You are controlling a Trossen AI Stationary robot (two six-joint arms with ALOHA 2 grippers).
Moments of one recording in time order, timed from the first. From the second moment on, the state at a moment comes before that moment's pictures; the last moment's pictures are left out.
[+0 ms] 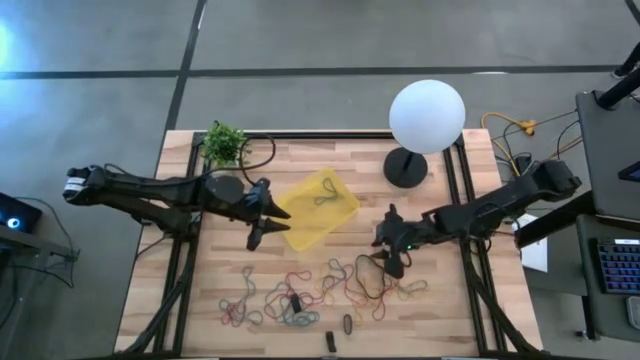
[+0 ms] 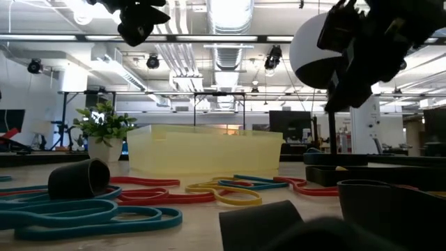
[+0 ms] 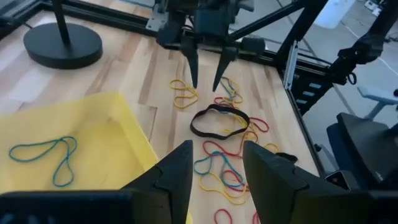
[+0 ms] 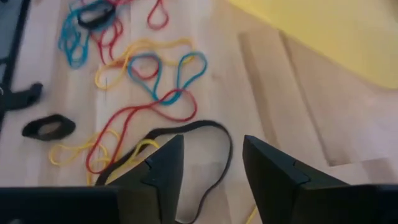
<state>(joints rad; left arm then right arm) -0.09 0.99 0.82 -0.23 0.04 -0.30 0.30 1.31 0.63 -0.15 0.09 0.51</state>
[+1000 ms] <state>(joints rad) -0.11 0.99 0.80 -0.19 0.02 -0.34 0.31 1.67 0.76 -0.25 0.14 0.60</state>
